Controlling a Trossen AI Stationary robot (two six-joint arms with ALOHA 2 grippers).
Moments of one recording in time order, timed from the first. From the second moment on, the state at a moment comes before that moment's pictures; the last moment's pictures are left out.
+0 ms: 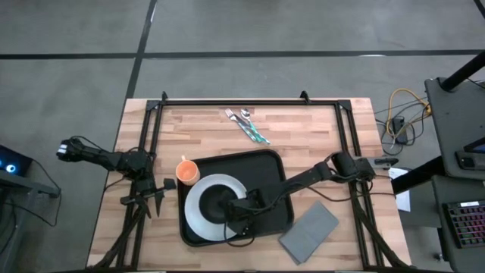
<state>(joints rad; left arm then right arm) -0.23 0.20 0.01 0.05 0.99 -0.04 0.34 2.23 1.78 -0.55 0.03 -0.66</state>
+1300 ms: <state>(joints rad) -0.24 0.20 0.01 0.05 0.99 -0.04 0.34 2.24 1.78 -0.54 0.02 -0.63</state>
